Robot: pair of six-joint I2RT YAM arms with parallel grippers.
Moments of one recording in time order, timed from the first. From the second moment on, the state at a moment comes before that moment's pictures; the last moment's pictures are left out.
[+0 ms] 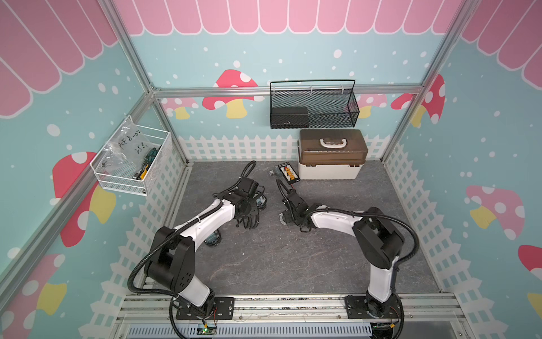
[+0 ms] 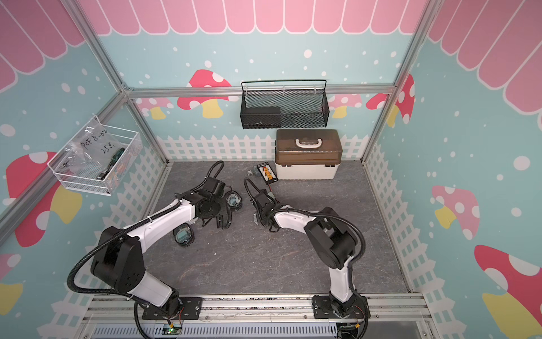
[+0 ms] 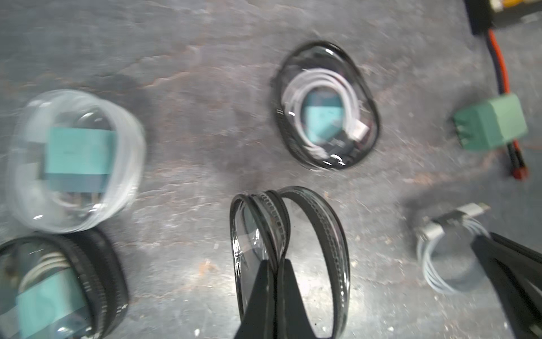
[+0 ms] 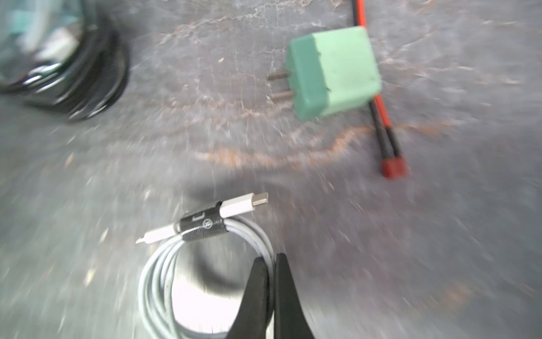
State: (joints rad) left arm -0.46 1.60 1.16 -0.68 -0.18 -0.56; right arm 0.76 1.82 1.13 -0.26 0.24 0.37
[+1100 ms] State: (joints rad) left arm -0.69 1.55 1.14 -0.55 -0.11 -0.46; right arm 0.84 1.70 0.86 0.16 0.14 0.12
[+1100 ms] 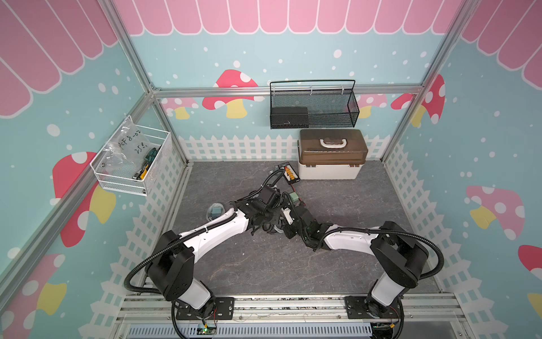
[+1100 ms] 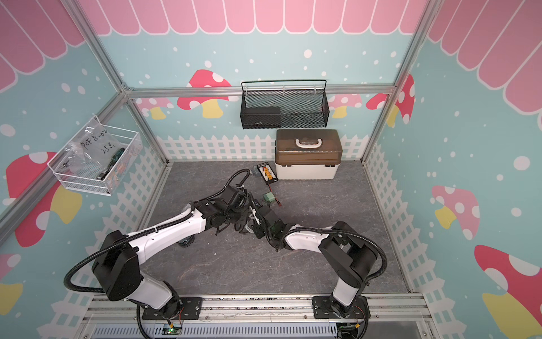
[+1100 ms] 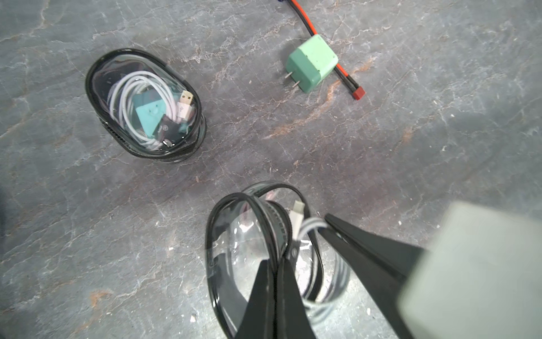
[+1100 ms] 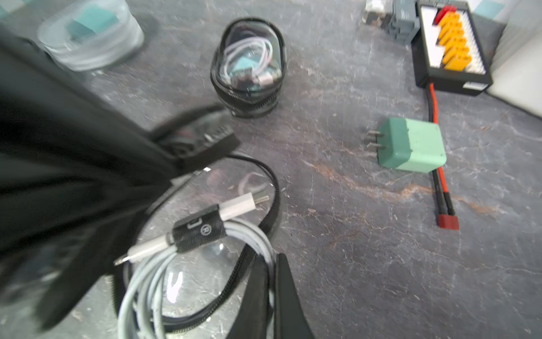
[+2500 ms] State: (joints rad) left arm -0.70 1.60 1.03 -0.40 -0.09 -0.48; right arm 0.79 1.76 0.98 0.07 0.14 0.24
